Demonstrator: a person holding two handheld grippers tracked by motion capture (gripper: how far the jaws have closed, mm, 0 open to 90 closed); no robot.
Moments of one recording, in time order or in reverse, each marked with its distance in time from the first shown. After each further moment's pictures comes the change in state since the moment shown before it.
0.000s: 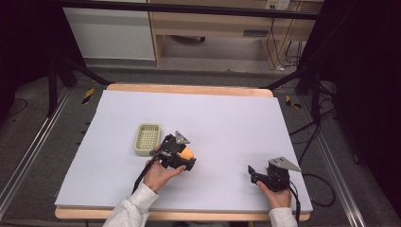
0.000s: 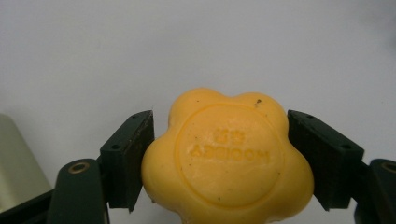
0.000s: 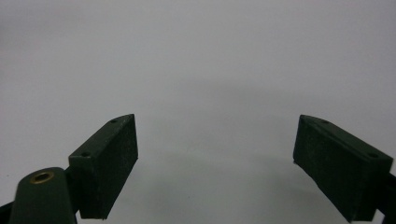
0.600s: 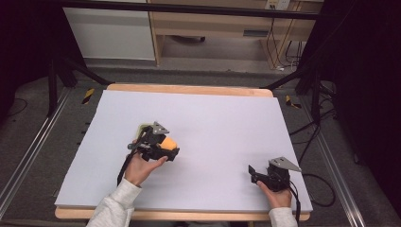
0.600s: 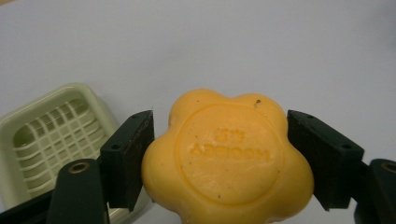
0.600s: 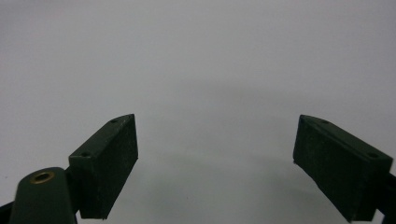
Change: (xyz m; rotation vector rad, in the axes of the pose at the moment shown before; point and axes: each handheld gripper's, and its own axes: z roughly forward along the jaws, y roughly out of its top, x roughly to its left) left arm 0.045 -0.006 -0.042 -0.056 0.061 -0.072; right arm 0.000 0.000 0.000 -0.003 -0.003 0.004
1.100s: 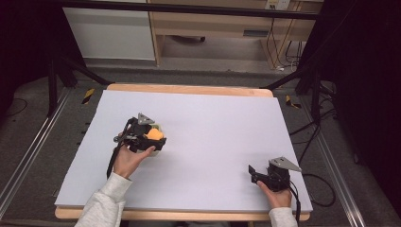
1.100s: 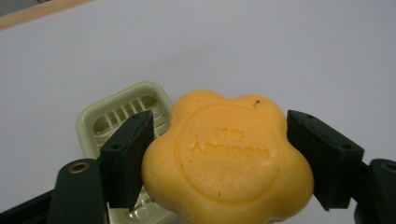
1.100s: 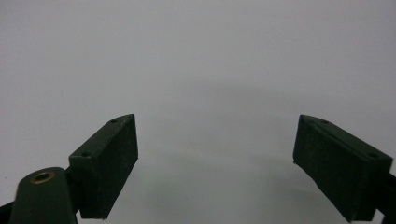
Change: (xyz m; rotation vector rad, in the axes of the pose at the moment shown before) left arm 0.038 0.002 -0.011 -0.015 0.086 -0.061; right arm -0.001 0.000 0.000 -0.001 0.000 -0.001
